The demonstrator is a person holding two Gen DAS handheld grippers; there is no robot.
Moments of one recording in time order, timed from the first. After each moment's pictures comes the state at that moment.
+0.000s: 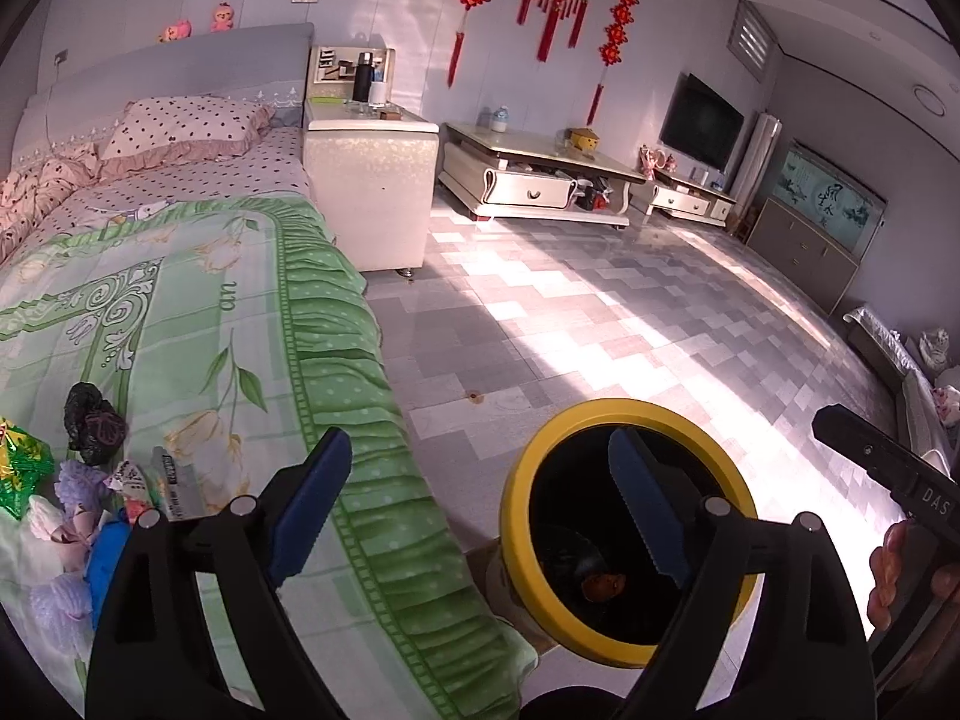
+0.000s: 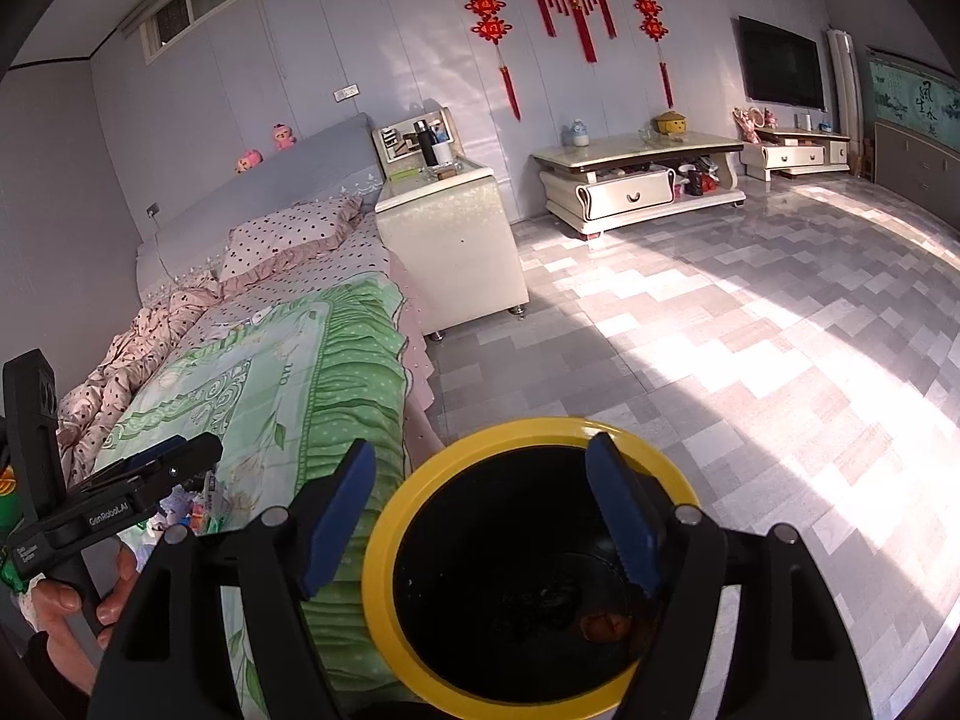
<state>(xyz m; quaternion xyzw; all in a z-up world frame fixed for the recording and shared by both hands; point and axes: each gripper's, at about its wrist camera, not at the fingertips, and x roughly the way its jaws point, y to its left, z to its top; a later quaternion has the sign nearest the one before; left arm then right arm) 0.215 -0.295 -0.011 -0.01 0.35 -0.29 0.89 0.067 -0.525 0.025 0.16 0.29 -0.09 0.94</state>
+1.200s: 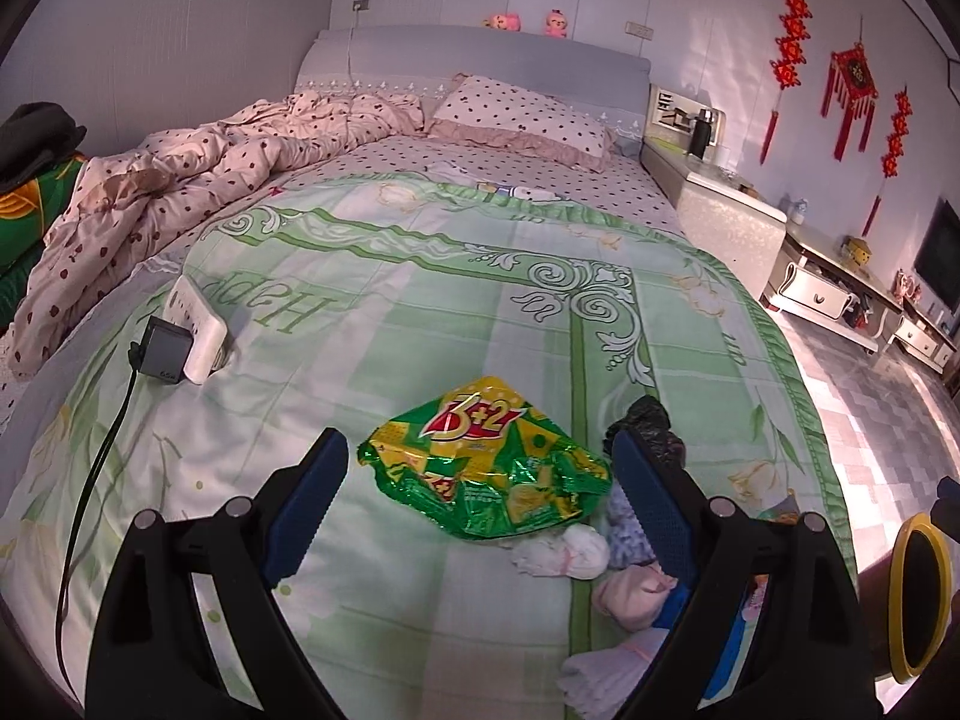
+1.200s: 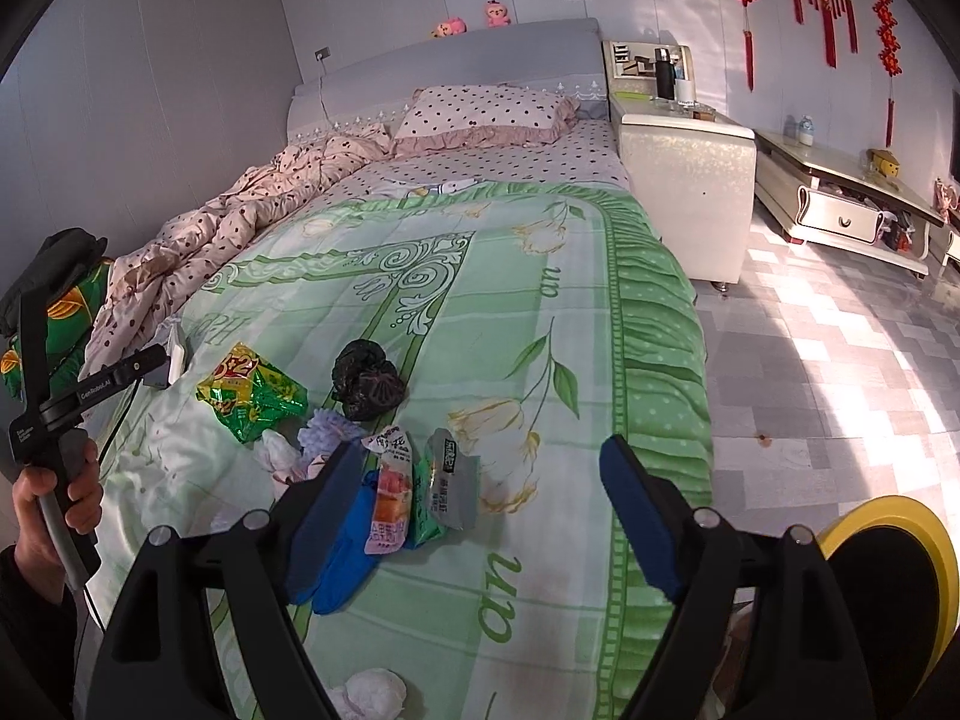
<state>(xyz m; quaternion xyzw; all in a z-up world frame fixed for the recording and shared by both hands) 0.299 0.124 -0.045 -0.08 0.35 0.04 0.93 0.253 -0.255 -0.015 0.04 0.38 0.11 0.92</state>
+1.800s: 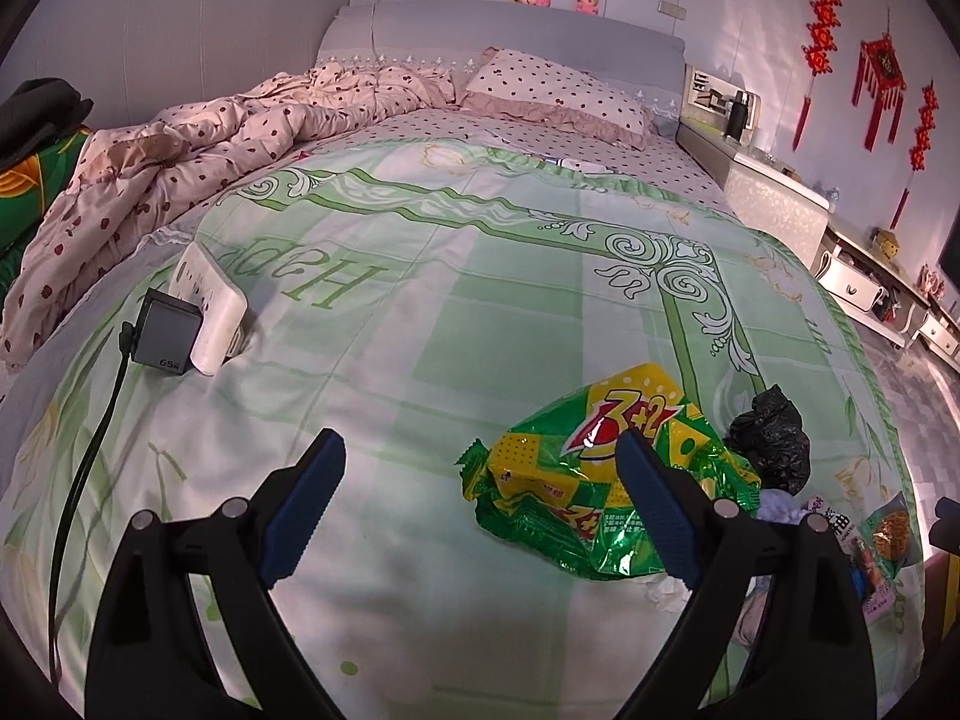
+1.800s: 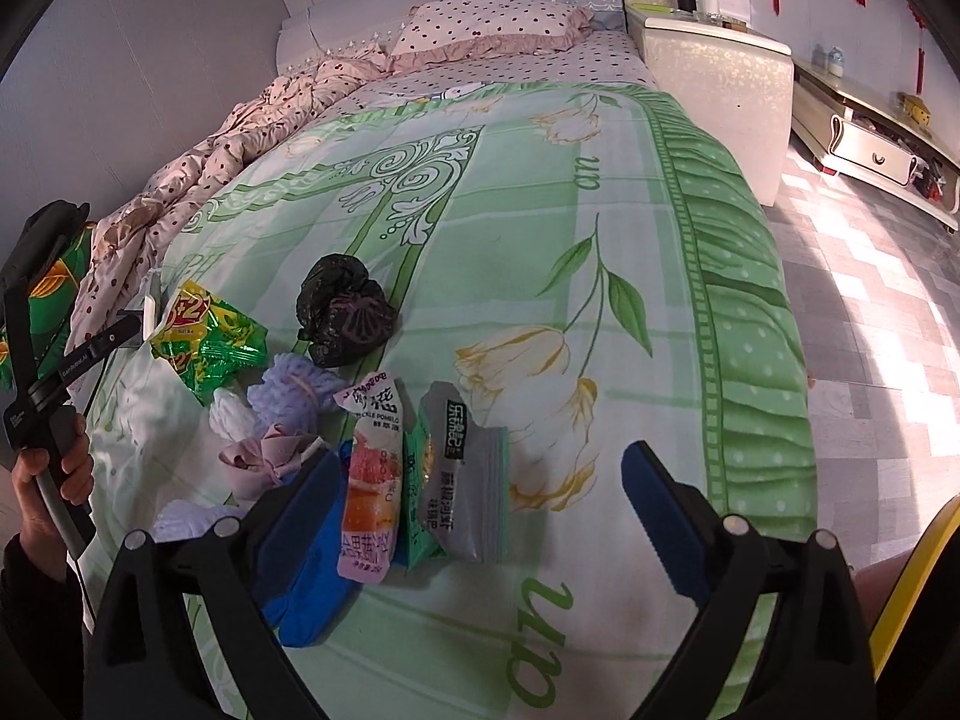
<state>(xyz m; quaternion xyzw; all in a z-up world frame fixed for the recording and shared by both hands) 0.346 0.185 -0.113 -0.07 0.36 0.06 0.93 0.319 -0.228 -0.097 0.05 0.47 0.13 0.87</state>
